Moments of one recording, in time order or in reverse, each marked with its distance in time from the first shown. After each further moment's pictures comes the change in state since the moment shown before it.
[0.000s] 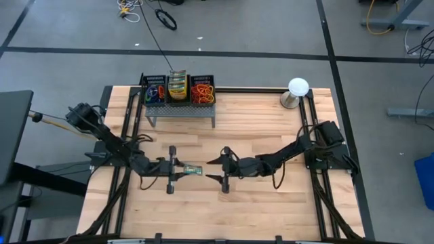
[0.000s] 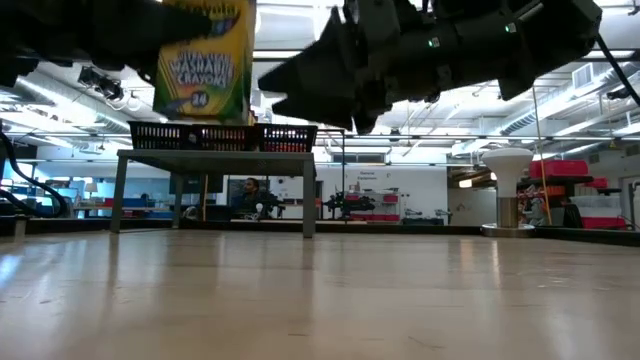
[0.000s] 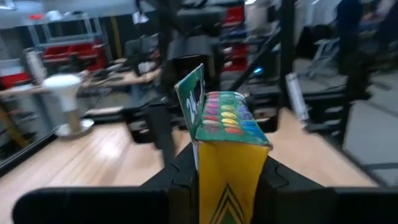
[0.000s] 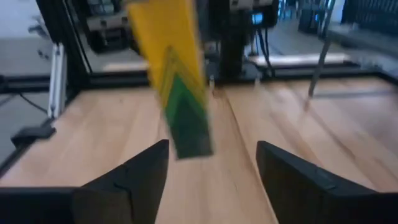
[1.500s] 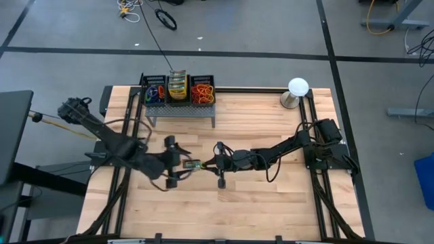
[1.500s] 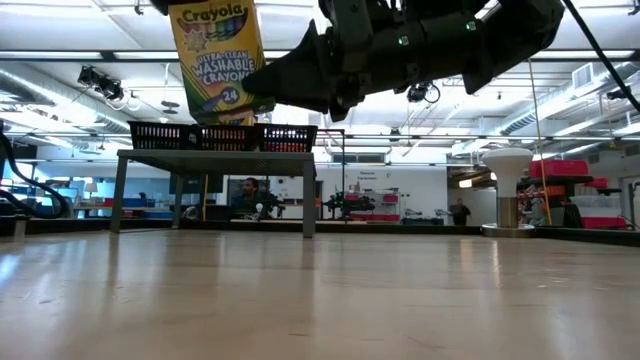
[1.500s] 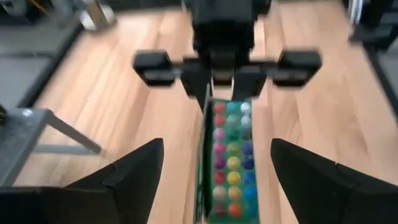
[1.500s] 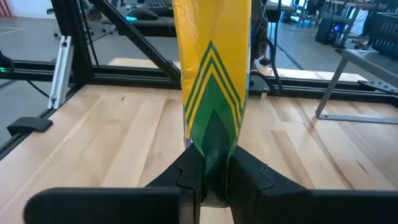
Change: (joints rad) left arm 0.048 -0.198 0.732 -1.708 -0.008 -0.458; right arm -0.067 0.002 0.086 -0.094 -0.139 -0.113
